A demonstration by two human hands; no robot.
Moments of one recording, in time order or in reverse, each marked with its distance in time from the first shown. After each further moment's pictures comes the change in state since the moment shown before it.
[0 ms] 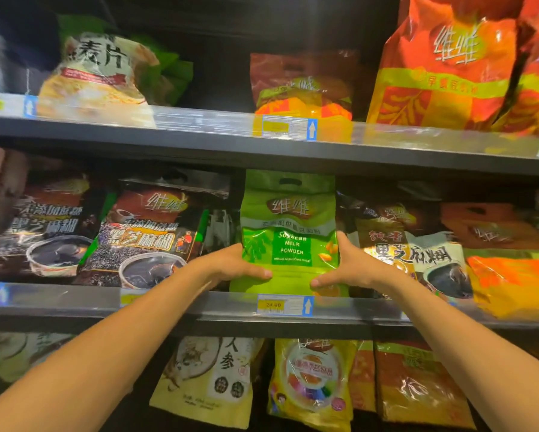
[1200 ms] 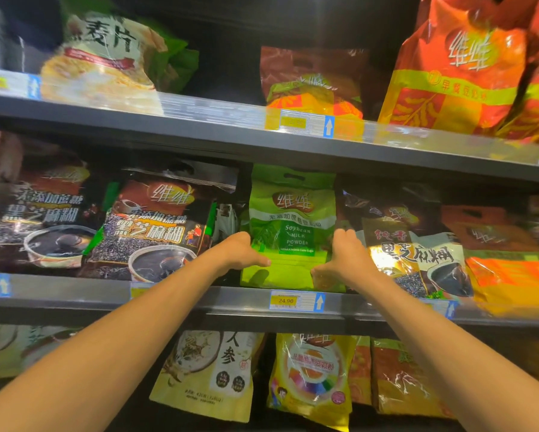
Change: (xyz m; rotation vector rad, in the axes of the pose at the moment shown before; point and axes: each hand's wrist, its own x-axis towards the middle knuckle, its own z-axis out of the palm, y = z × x) left_hand -0.003 0.013 -0.006 0.388 0.242 -0.070; right_hand 0.012 -0.033 0.039 -0.541 0.407 0.112
